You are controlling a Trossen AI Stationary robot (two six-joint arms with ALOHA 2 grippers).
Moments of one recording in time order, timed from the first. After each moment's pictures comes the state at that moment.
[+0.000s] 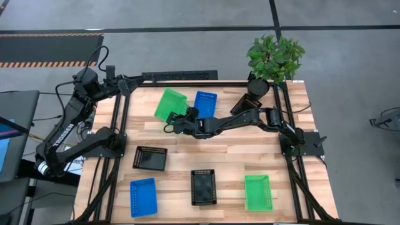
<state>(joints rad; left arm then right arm) 0.98 0.63 0.86 -0.28 0.51 -0.72 0.00 2.25 1.77 -0.19 0.65 1.56</state>
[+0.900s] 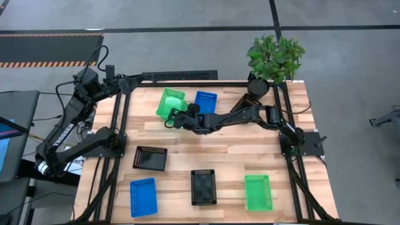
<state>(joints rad) 0.98 0.63 0.86 -0.28 0.46 -0.70 -0.05 2.25 1.77 -0.23 0.62 1.55</state>
